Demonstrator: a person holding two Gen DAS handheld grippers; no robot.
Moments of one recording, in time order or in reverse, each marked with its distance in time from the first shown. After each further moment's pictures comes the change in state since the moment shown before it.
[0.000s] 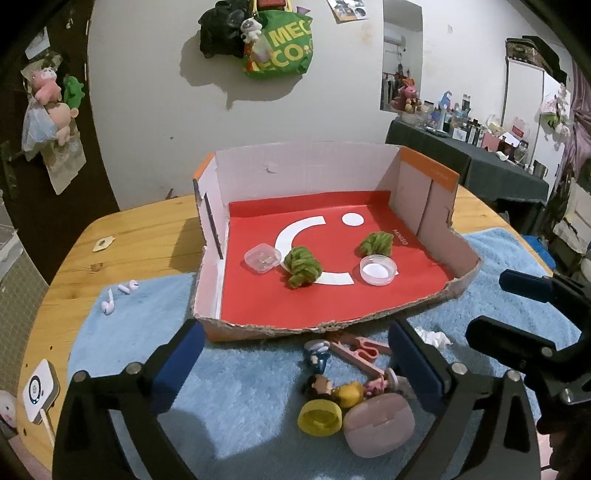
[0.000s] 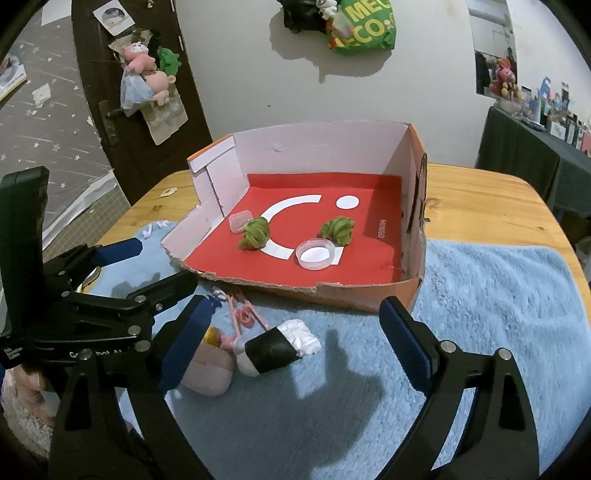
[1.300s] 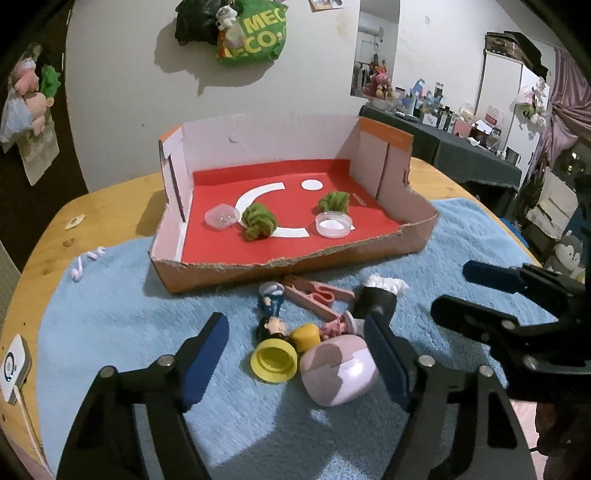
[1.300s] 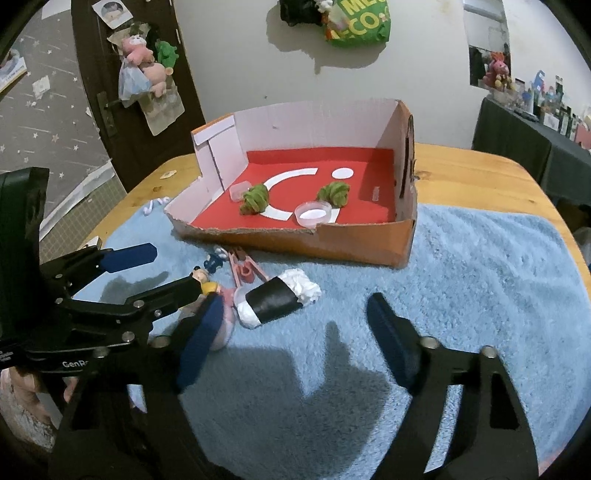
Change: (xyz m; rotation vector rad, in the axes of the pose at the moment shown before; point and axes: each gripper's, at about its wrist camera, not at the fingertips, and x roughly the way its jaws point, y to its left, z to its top) left arm -0.007 -0.016 -0.036 0.019 0.058 -0.130; right arm -0.009 0.003 -0.037 0.008 0.029 -0.019
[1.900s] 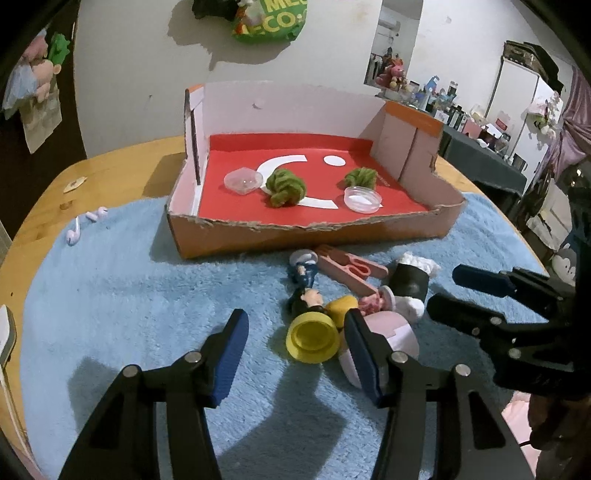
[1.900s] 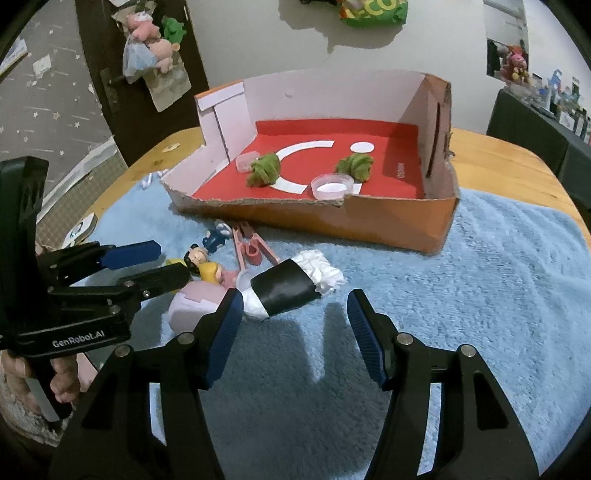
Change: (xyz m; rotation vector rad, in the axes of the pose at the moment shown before) left arm 0.019 0.033 -0.015 -0.074 0.066 -0.024; right arm 0.036 0.009 -0.005 -0.040 0.080 0.017
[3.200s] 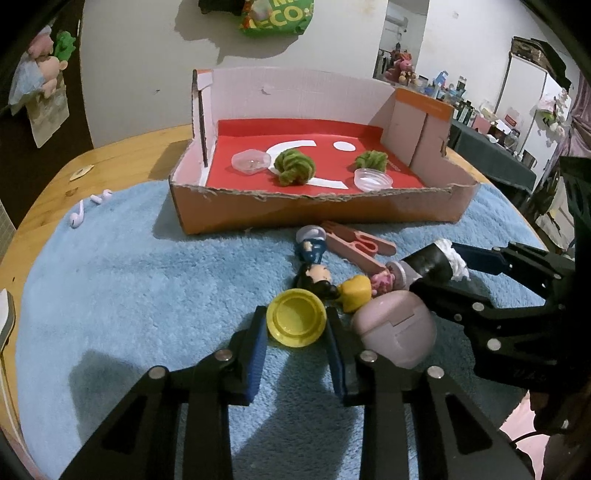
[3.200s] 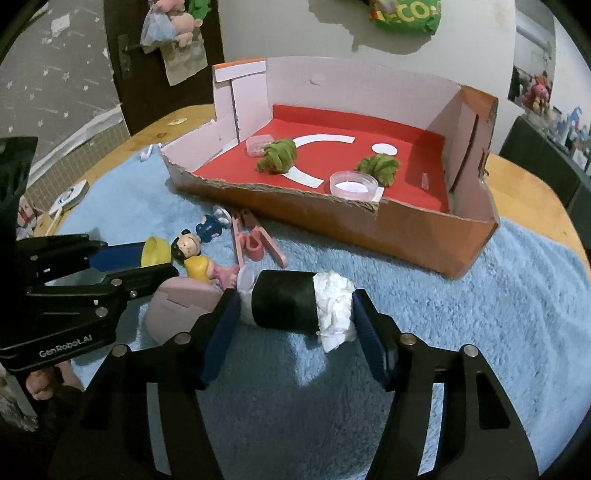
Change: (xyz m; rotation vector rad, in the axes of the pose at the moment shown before) left arm 0.006 0.000 -0.015 -0.007 0.017 0.042; right arm 0.024 0.012 0.002 -0.125 0.021 -0.024
